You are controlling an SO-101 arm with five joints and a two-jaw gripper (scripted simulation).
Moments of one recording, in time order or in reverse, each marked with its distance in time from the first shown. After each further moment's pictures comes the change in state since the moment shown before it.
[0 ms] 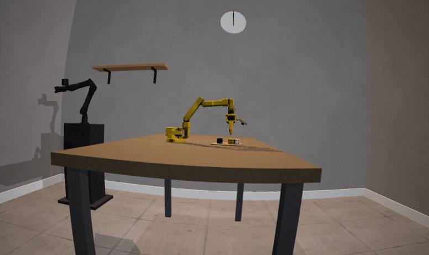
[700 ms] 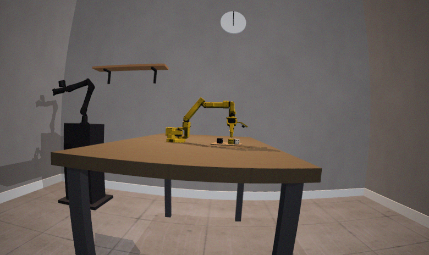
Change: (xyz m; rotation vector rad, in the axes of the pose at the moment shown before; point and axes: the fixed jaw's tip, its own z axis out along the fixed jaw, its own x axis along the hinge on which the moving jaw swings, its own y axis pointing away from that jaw) arm -0.003 0.000 0.013 0.000 0.007 0.000
